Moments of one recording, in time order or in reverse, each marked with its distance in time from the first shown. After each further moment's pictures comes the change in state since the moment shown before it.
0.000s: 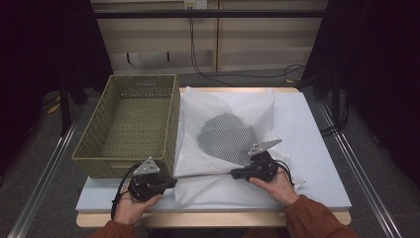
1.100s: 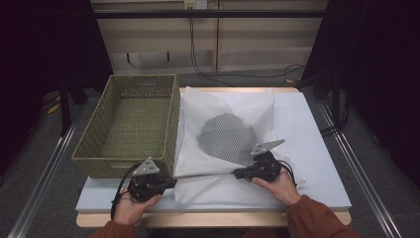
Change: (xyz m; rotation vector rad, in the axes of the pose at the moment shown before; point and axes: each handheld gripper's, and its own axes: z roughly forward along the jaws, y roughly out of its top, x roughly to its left) left arm 0.000 0.000 -0.001 -0.005 0.001 0.003; right arm -0.003 -0.004 -0.006 -0.006 -0.006 0.011
